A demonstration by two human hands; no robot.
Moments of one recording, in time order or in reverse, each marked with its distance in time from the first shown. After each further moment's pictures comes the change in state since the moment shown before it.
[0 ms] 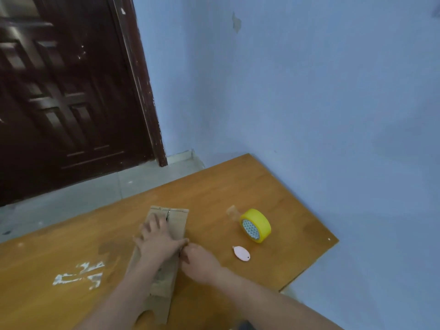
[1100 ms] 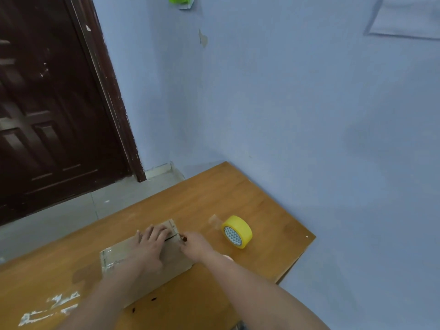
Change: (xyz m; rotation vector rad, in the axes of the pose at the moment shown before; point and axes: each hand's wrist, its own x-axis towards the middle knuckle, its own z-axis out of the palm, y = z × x) left_hand 0.029 -0.001 0.001 0.314 -0.054 0.558; right_hand 0.023 0.021 -0.053 0.158 0.114 0.228
